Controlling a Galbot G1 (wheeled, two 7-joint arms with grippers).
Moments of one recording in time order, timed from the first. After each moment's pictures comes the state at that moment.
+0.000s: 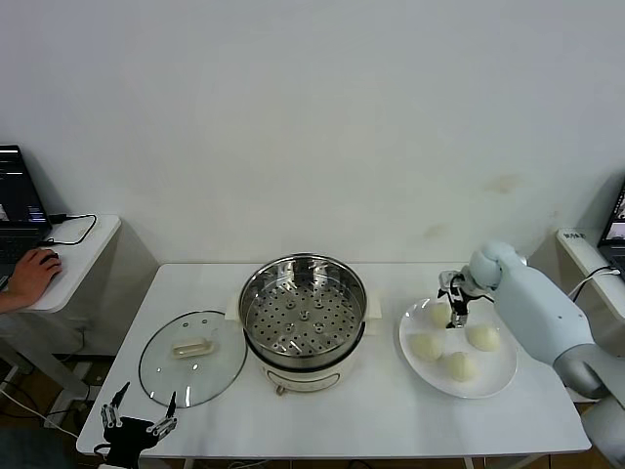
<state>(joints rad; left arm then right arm) 1.77 -1.46 -0.83 -2.08 0.20 0.07 0.16 -0.14 0.98 -0.37 0.81 -0.54 0.00 -1.10</state>
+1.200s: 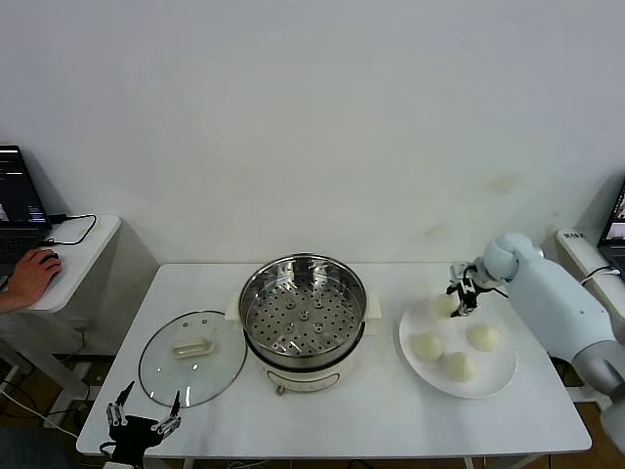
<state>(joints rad) 1.75 -1.46 -0.81 -2.06 0.20 0.07 0.14 -0.06 0.88 -0.41 0.92 -0.40 -0.01 -1.16</state>
